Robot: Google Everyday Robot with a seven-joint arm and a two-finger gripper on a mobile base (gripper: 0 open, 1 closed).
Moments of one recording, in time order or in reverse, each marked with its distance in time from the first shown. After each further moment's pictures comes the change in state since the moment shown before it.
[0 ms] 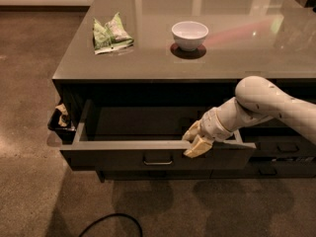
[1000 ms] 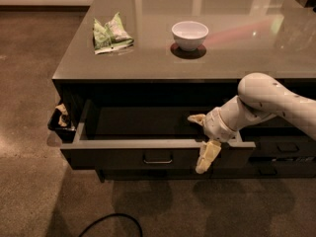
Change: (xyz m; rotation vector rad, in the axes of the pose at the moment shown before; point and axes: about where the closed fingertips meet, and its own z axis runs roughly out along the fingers) arm -0.002 0.012 -0.011 -0.039 0.025 -0.025
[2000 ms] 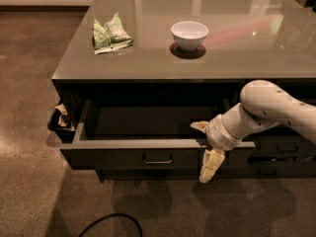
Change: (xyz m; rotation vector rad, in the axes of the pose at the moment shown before) arm 0.010 0.023 0.001 -0.002 0.040 0.002
